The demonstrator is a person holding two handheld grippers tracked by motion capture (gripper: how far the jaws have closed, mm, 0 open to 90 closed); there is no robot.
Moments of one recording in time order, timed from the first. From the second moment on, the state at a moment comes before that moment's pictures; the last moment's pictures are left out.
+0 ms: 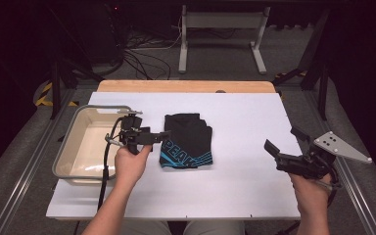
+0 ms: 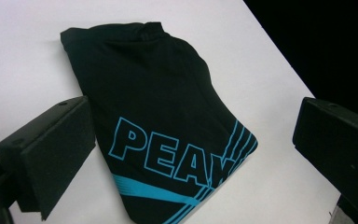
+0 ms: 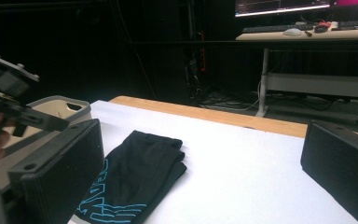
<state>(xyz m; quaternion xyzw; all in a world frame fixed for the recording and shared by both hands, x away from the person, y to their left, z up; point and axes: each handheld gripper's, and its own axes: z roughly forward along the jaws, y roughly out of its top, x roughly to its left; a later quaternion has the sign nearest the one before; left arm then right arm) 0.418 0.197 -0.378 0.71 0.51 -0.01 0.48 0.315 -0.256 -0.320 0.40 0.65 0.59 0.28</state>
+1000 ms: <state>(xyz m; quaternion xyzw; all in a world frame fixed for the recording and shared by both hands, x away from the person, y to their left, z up) 0.459 0.178 -0.418 0.73 0.57 0.00 0.38 0.315 -0.259 -0.319 0.39 0.65 0.59 0.27</state>
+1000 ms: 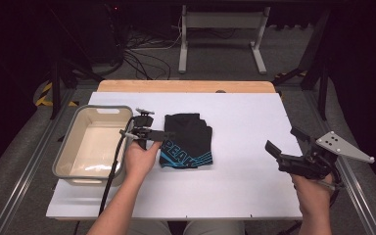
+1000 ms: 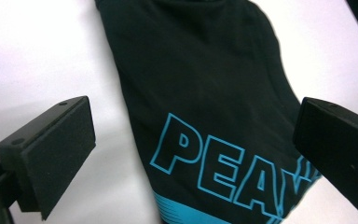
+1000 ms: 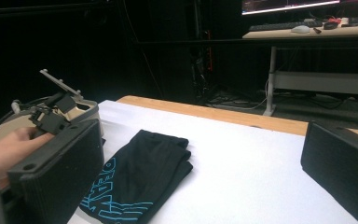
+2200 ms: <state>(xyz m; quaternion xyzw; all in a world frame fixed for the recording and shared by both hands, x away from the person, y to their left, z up) 0.474 0.153 -0.444 0.73 0.58 -0.10 0.35 0.313 -0.263 -0.316 0.39 0.65 0.59 0.27</state>
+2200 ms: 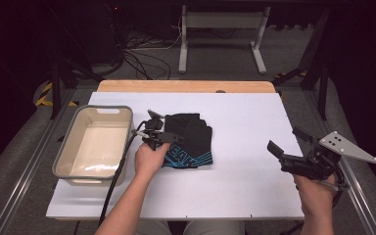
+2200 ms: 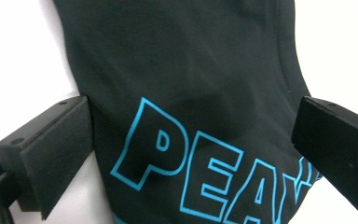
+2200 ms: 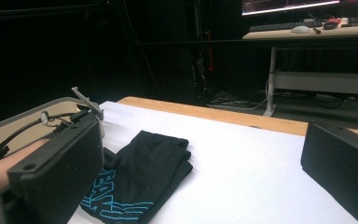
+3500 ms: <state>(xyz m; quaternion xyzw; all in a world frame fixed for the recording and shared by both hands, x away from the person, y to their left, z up) 0.478 0.111 -0.439 0.75 0.58 -0.07 0.32 0.313 -0.265 -0.316 0.39 0.65 0.60 0.26</state>
